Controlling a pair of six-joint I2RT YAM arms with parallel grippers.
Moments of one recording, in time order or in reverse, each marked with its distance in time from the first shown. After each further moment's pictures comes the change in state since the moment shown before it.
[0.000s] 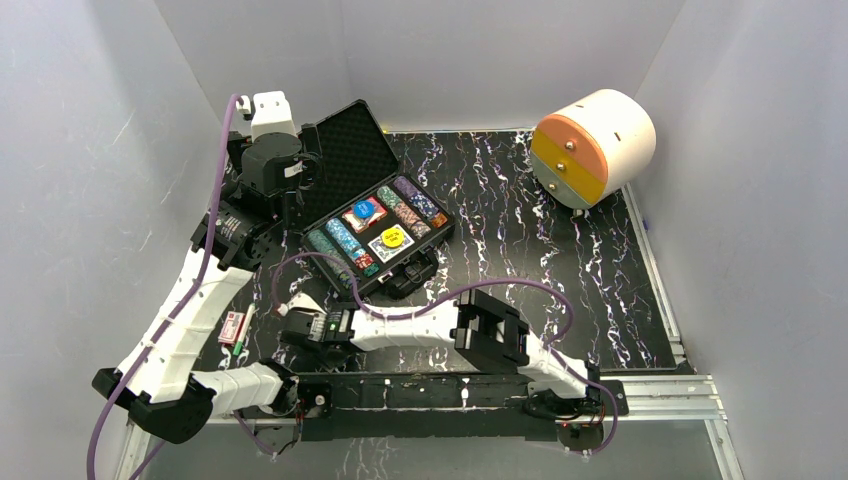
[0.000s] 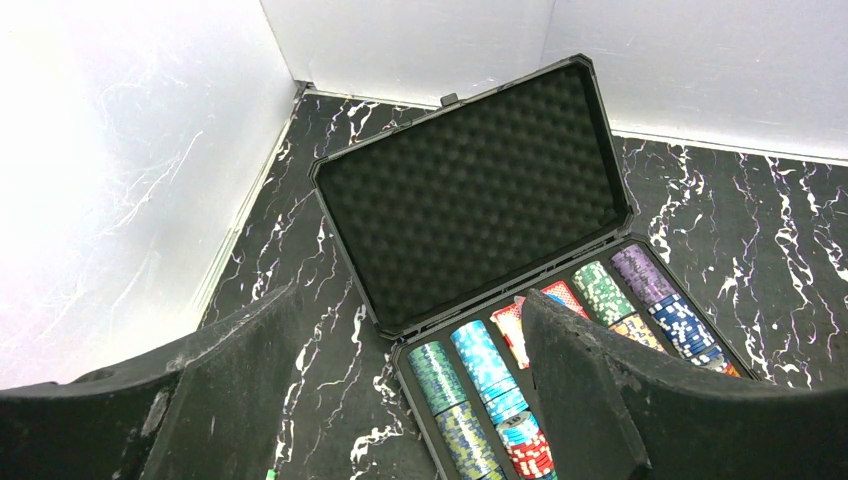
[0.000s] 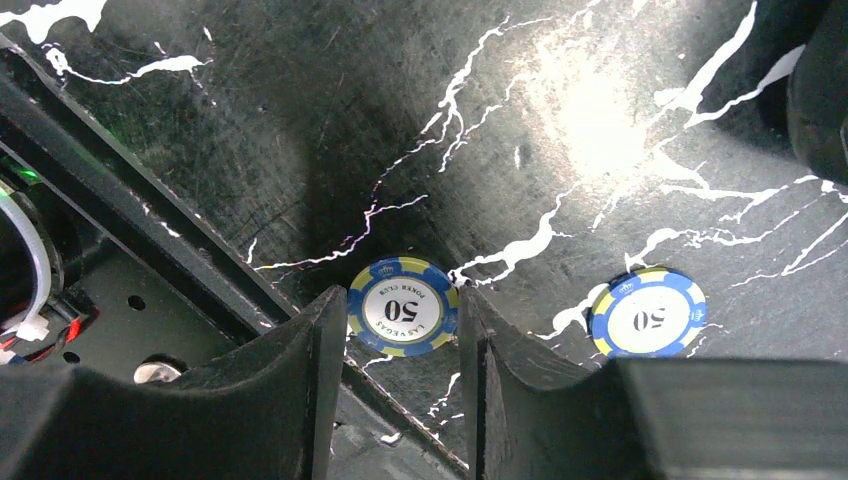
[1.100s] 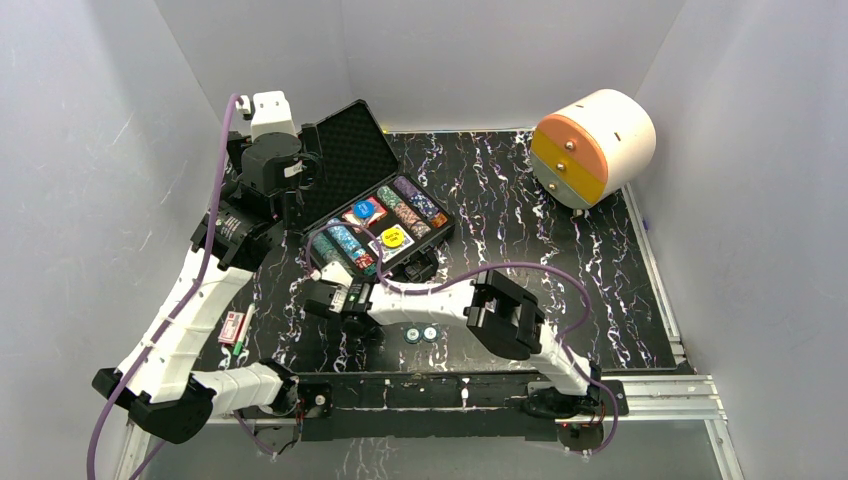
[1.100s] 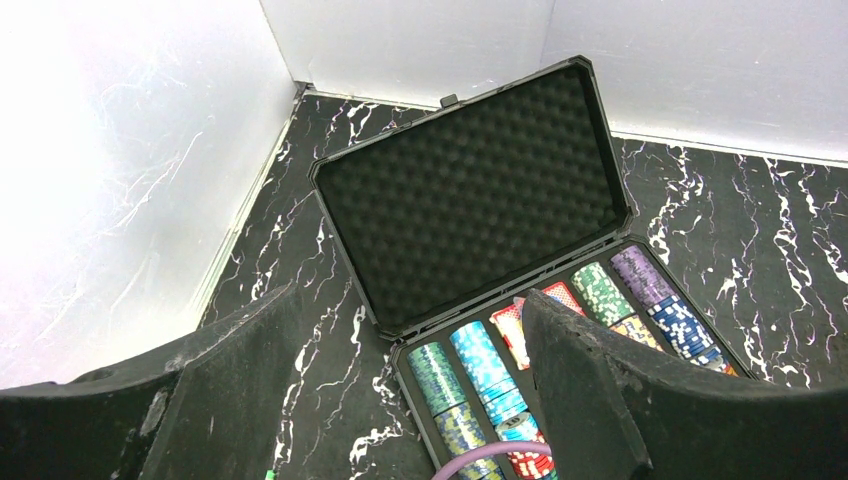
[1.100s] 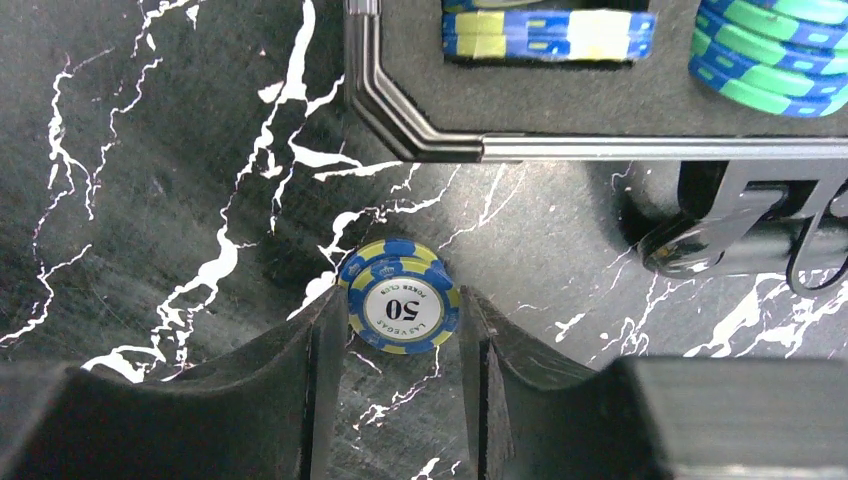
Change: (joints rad) left arm 0.001 0.000 0.000 0.002 0.000 0.000; right arm -0.109 -0.095 -0.131 -0.061 0.178 0.049
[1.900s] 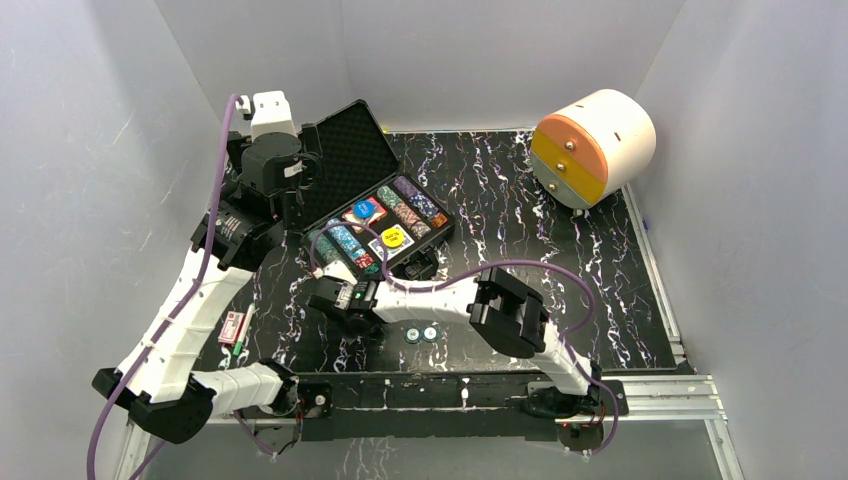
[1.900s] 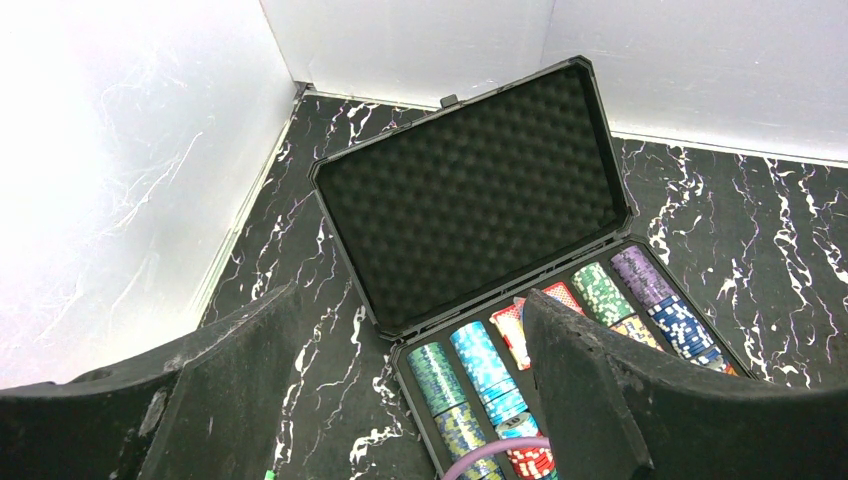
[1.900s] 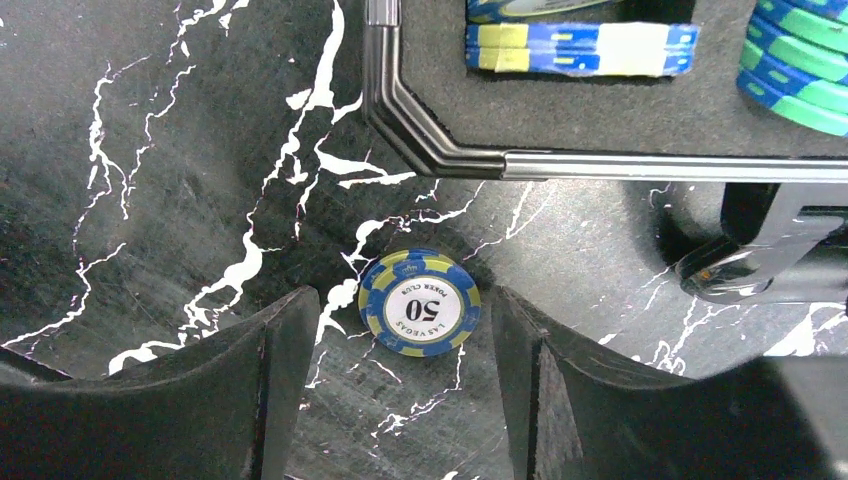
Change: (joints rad) left arm 0.000 0.000 0.000 0.002 0.000 0.000; right arm -0.021 -0.026 -0.063 0.091 -0.071 -0.003
